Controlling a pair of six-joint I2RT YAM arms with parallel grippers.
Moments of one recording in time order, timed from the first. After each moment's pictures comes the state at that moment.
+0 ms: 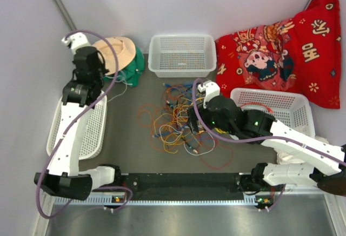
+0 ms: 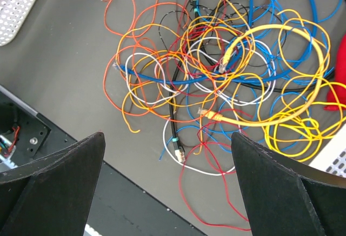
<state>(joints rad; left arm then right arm) -0.20 1.20 1.48 -0.60 -0.51 -0.30 1.09 1.10 1.18 -0.70 0.34 0.44</state>
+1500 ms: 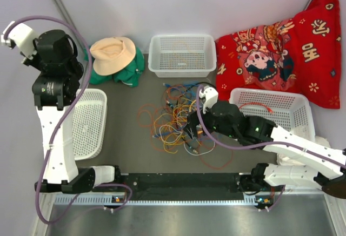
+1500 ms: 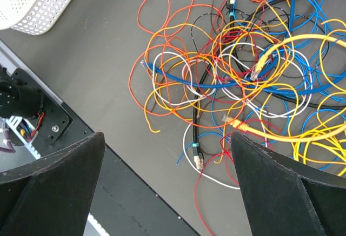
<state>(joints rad) -0.05 1.28 1.99 -0.85 -1.05 -0.43 1.09 1.04 1.05 -0.54 0.22 0.40</state>
